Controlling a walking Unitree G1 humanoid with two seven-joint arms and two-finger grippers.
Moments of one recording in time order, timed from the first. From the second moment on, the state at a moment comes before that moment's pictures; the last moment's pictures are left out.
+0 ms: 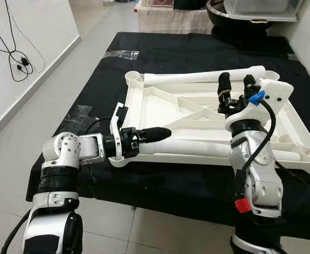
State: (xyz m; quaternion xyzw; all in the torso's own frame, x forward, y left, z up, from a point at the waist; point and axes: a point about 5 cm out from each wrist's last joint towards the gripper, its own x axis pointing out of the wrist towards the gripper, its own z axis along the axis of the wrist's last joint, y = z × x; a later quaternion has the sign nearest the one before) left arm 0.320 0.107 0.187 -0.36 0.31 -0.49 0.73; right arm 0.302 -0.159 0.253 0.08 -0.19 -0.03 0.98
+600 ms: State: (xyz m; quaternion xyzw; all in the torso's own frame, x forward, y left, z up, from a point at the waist) left arm 0.314 0.113 0.187 -0.36 0.31 -0.49 0.73; right arm 0.304 -0.157 0.255 0.08 -0.19 -0.03 0.98
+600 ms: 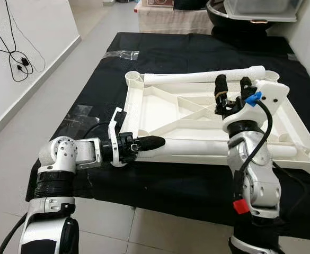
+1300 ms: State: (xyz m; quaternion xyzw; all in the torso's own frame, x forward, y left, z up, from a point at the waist) left arm 0.295 0.149 0.207 -0.36 0.19 -0.45 0.79; right arm 0.321 -0.176 0.303 0.22 -0.24 0.00 0.95
